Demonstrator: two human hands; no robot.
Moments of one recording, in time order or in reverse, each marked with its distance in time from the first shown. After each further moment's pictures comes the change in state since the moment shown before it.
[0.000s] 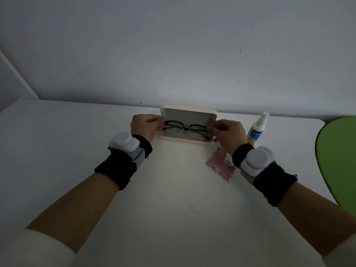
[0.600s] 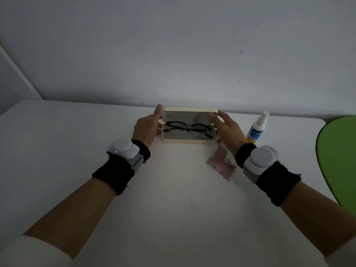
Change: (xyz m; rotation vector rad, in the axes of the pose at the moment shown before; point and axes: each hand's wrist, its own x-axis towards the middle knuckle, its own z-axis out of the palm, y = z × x) left_hand 0.001 -0.001 0.000 0.013 -0.033 -0.118; right_hand -0.004 -0.013 -0.003 0.158 -0.156 0.083
